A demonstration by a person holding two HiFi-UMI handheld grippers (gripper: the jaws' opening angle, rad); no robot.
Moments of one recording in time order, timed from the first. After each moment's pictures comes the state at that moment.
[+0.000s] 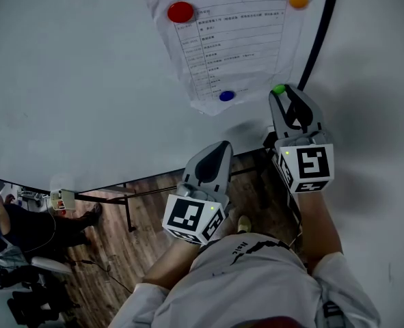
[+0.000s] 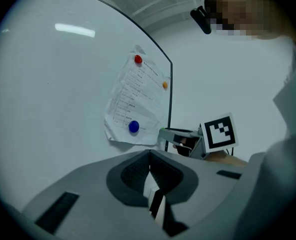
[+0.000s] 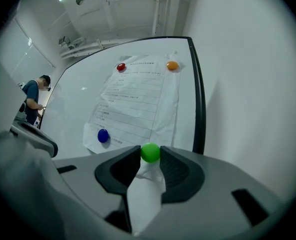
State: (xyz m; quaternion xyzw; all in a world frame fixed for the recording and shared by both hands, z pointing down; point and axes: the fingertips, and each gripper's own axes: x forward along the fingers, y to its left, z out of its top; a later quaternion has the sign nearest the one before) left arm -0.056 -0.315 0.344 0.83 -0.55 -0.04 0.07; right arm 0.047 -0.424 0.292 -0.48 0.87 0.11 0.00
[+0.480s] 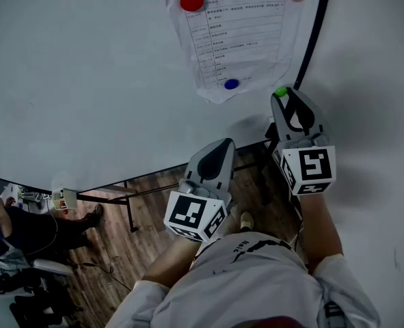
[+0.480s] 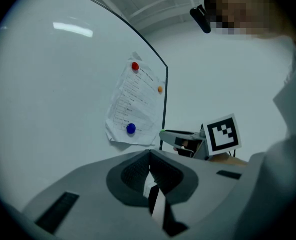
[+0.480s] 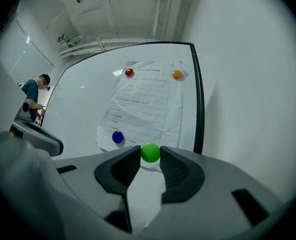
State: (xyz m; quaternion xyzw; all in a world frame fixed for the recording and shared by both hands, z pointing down) left arm -0.059 -0.288 0.339 0.85 -0.53 -0.04 0.07; right arm 0.046 -0.386 0.294 -0.50 0.86 0.10 -0.01
